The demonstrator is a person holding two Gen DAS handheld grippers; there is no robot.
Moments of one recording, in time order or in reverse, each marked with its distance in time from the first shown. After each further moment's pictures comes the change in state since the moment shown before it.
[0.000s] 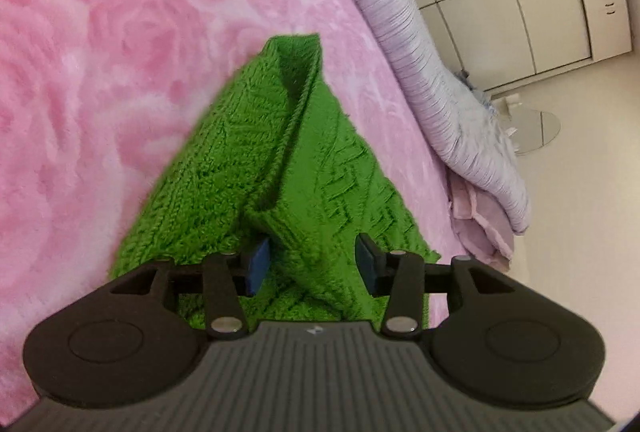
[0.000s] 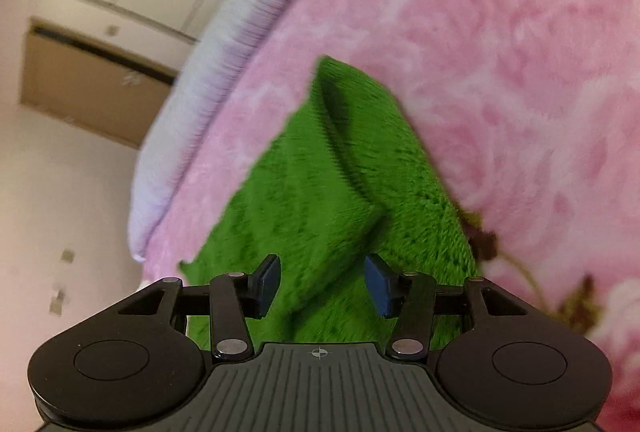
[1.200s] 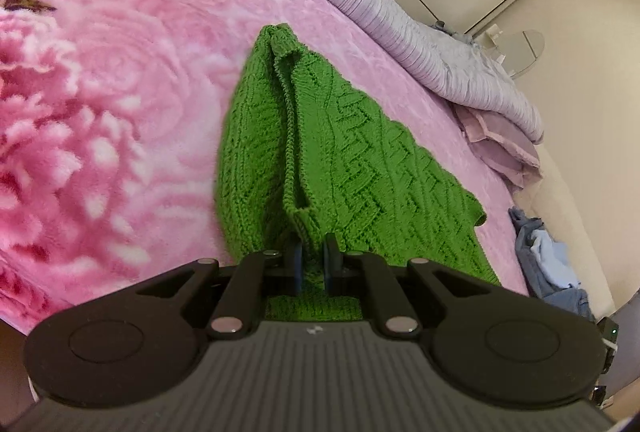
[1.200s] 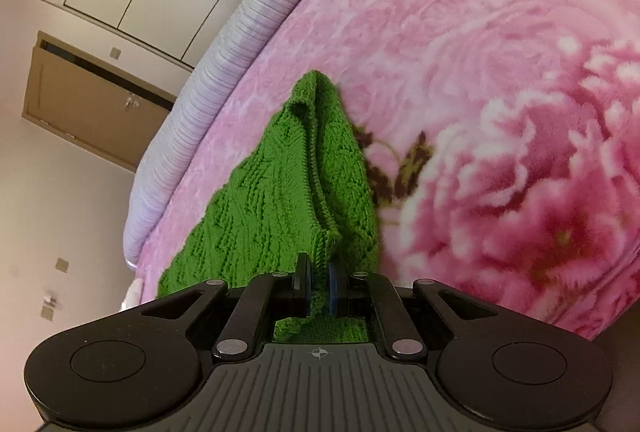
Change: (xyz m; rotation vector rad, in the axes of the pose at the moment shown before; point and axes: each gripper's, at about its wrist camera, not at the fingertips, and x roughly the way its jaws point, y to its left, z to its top) left arm -0.101 0.018 -0.105 0.339 -0.040 0.092; right arm -0.117 -0.042 -0.100 -0.078 -0.112 -0.001
